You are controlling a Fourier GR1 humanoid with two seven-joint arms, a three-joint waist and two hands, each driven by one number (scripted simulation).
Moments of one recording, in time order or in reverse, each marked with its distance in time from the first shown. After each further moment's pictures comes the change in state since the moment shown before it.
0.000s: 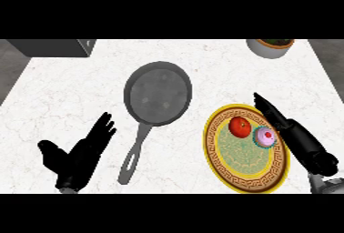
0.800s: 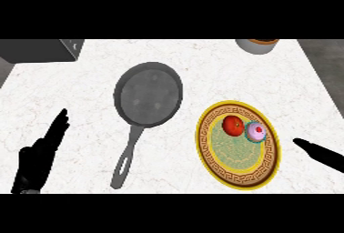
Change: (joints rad) left arm 0.027 0.216 0.081 0.006 -0.270 0.100 -0.064; right arm 0.202 0.093 -0.353 0.027 0.190 -0.700 0.343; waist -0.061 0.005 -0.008
